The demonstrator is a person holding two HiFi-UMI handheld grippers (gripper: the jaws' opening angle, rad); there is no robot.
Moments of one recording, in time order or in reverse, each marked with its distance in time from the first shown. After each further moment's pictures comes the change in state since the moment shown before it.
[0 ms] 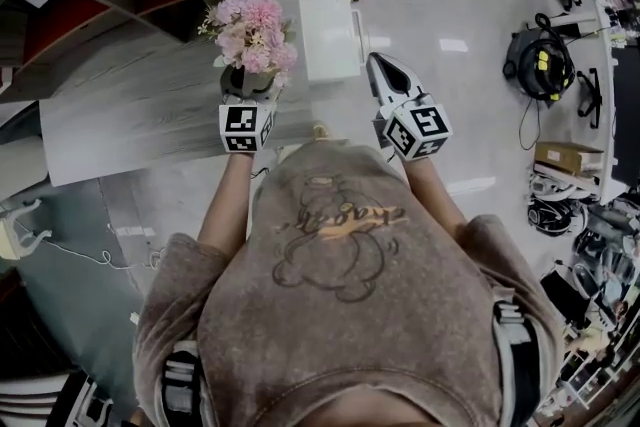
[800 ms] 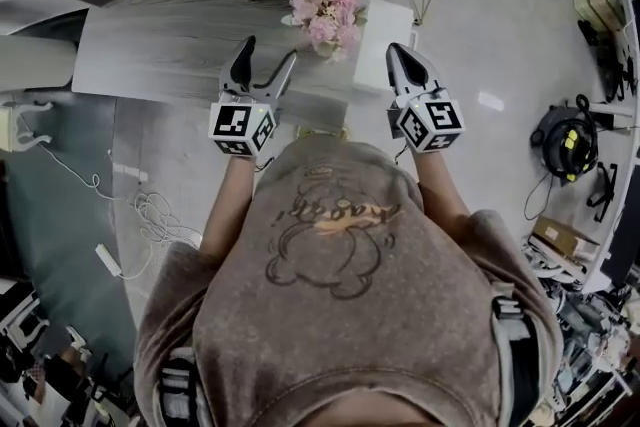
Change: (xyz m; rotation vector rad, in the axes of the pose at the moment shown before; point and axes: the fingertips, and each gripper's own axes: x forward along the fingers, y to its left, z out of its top) left arm -0.123 0.038 0.062 -0.126 -0.139 0.271; right arm 0.050 0.057 0.014 -0.058 -0.027 0.250
